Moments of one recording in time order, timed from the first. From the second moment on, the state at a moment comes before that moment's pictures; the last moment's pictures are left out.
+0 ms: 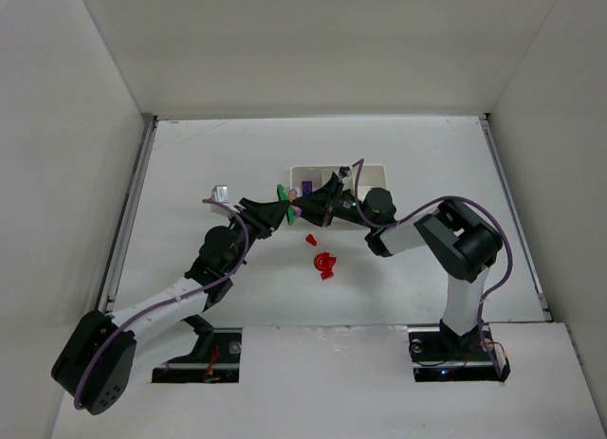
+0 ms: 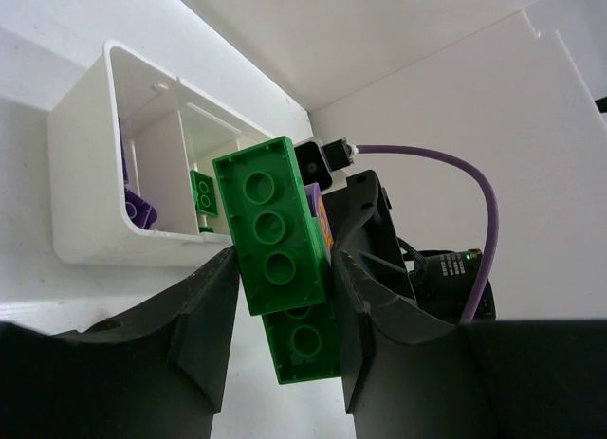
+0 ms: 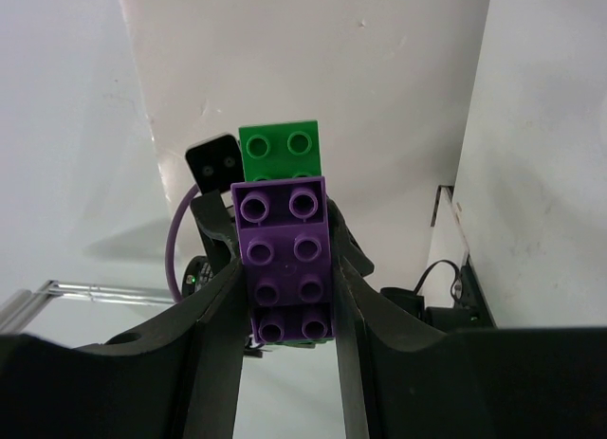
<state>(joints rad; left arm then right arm) -0.61 0.97 0.27 0.73 -0.14 -1.04 0.63 1.91 0.77 1.34 -0.62 1.72</state>
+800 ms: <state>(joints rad) -0.55 0.70 0.24 0.56 -0.02 -1.04 0.53 1.87 0.74 1.32 -0.67 1.69</state>
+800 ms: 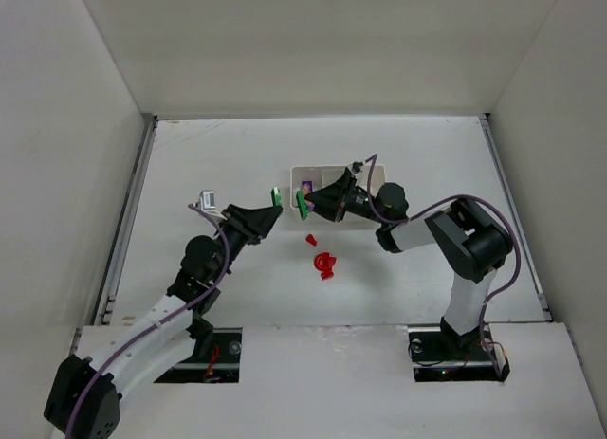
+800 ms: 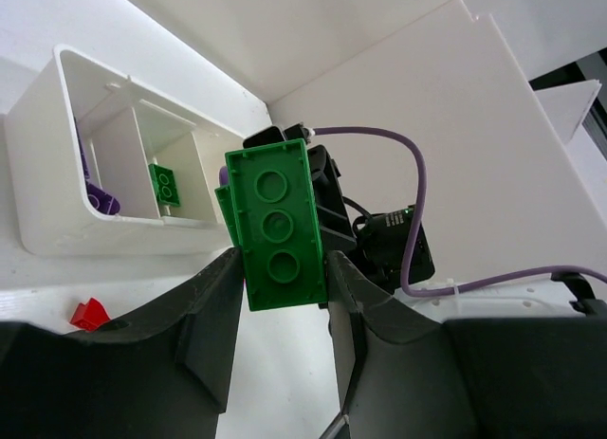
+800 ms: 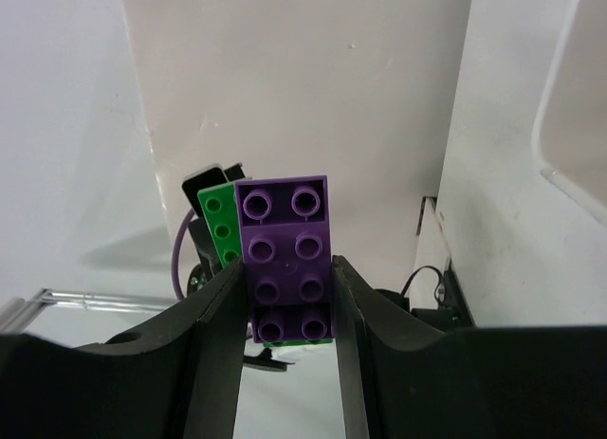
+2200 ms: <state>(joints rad) -0.79 1.77 1.11 0.27 -0.13 -0.67 0.33 0.87 0.41 0.51 -0.24 0.90</state>
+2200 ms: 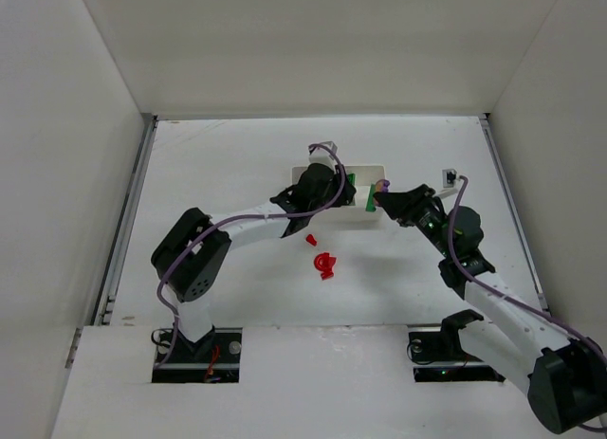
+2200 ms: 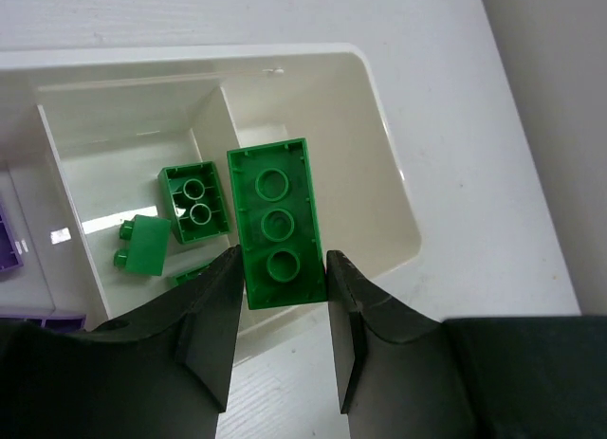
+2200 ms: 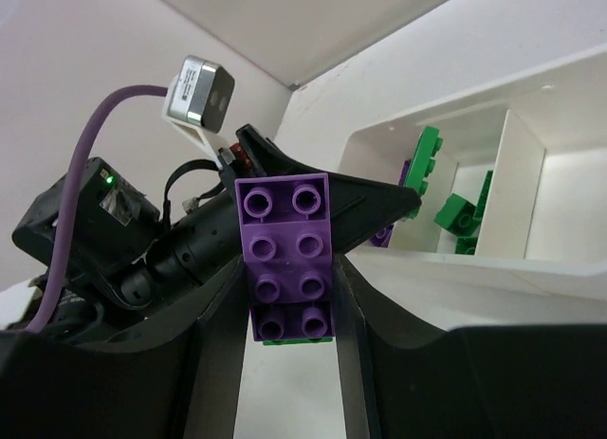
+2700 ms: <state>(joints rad) -0.81 1.81 1.16 0.20 -0.22 -0.59 0.33 0.88 0.38 0.51 -0.24 0.90</state>
